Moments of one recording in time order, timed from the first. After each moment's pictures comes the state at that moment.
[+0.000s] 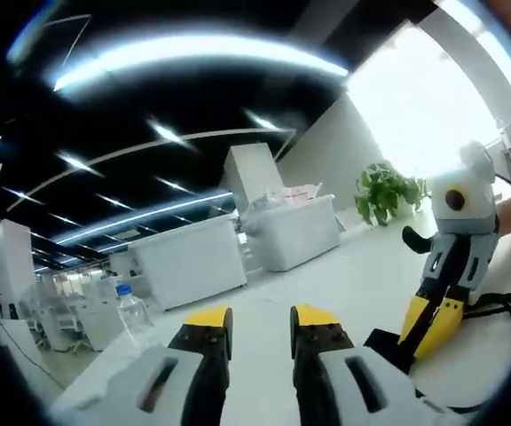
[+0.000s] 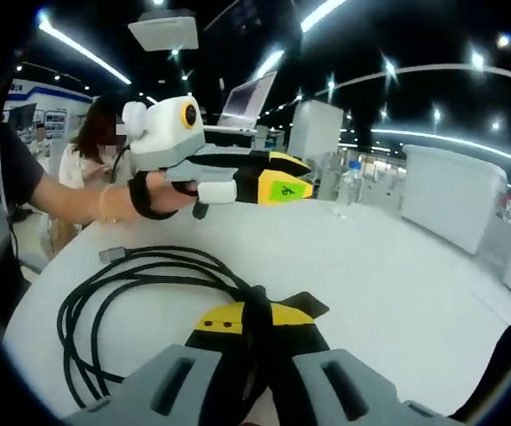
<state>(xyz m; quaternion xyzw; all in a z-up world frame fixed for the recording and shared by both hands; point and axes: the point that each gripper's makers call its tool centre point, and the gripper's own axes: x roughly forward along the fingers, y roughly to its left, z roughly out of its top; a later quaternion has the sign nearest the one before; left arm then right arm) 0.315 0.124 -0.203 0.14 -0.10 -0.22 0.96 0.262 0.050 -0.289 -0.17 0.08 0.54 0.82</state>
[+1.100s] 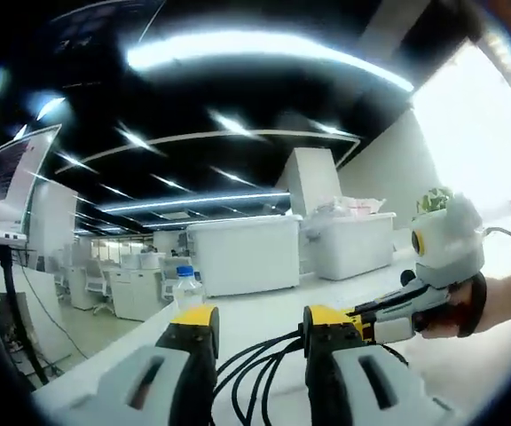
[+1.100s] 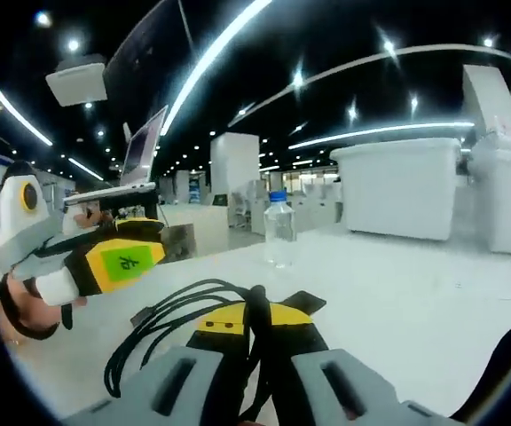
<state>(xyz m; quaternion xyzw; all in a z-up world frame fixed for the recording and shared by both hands) 0.337 0.201 -0.189 0.04 -0.10 -0.10 0.99 0.401 0.141 -0.249 -0.02 0.06 0.40 0.92</state>
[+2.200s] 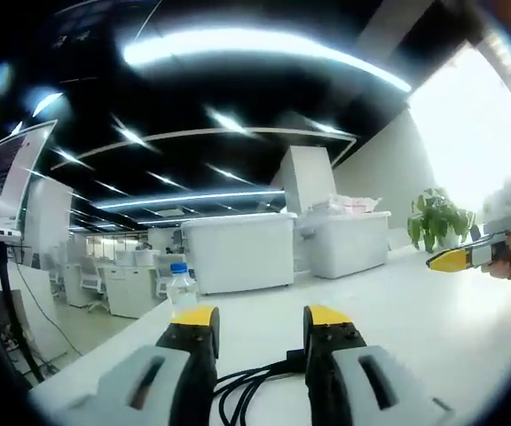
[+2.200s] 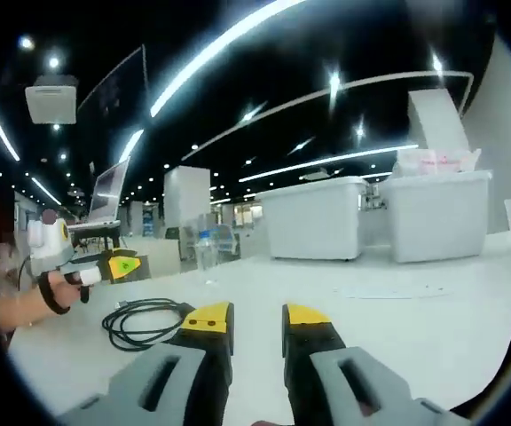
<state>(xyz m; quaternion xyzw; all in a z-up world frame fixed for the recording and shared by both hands) 0.334 0.195 -0.192 0.04 -0.10 -0.11 0.99 0.339 -0.085 -0.204 0.01 -0.03 0.25 0.97</state>
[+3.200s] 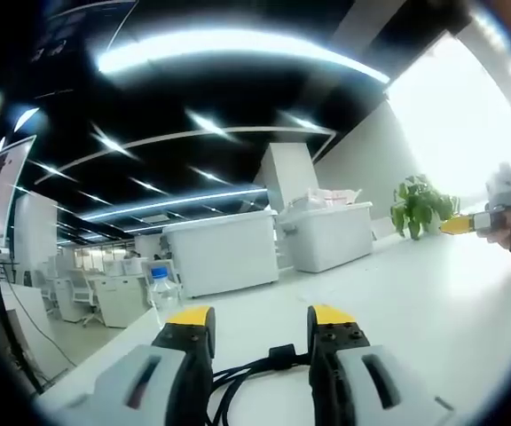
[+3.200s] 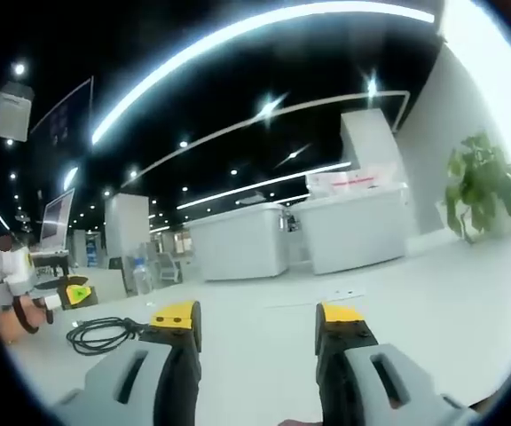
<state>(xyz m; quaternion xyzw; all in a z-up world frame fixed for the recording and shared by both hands) 0.330 0.168 -0.197 0.08 -0.10 -0.15 0.98 0.323 -0.178 -0.201 0.07 -0.06 0.12 0.99</state>
